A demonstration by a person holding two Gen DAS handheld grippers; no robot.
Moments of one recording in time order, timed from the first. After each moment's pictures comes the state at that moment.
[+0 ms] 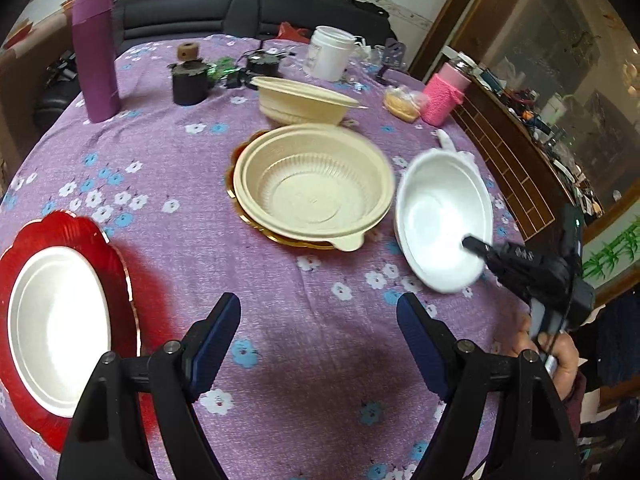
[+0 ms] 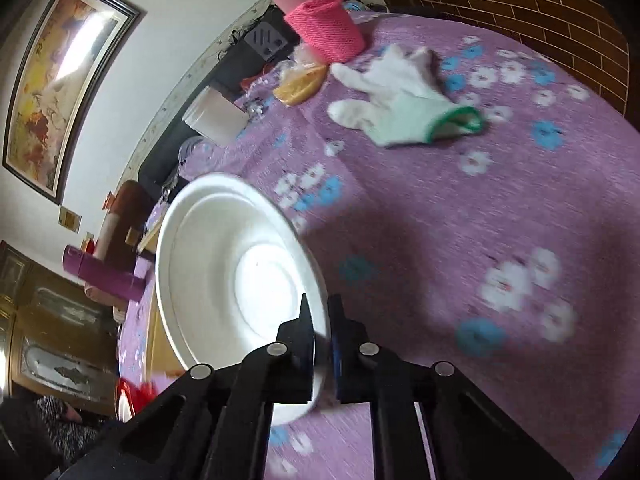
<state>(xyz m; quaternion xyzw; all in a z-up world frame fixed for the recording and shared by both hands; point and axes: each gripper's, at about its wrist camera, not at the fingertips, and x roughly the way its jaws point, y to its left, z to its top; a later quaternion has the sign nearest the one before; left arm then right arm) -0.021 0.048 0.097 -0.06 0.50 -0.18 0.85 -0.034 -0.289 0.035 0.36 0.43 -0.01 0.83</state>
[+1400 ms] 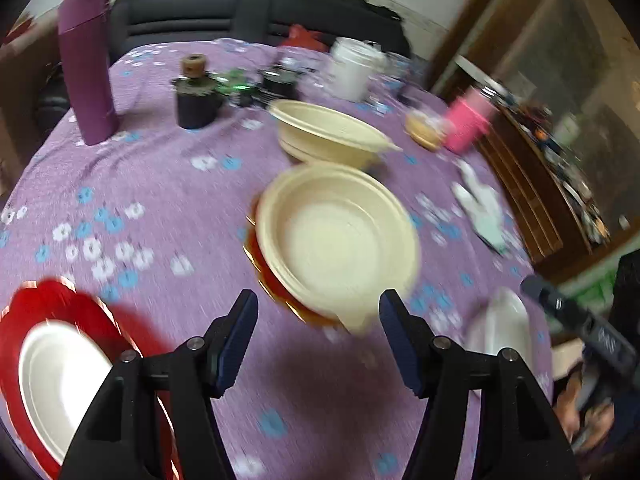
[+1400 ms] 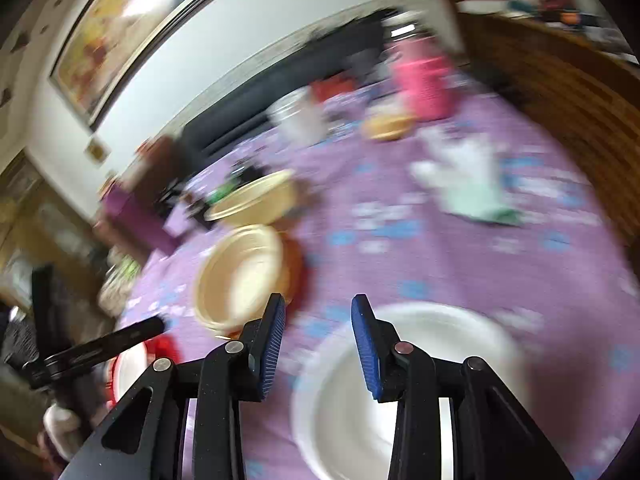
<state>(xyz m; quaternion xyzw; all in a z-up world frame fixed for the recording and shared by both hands) 0.064 0.066 0.098 -0.08 0.51 -0.16 0.84 -0.008 -0.222 0.114 0.23 0.41 0.08 0.88</state>
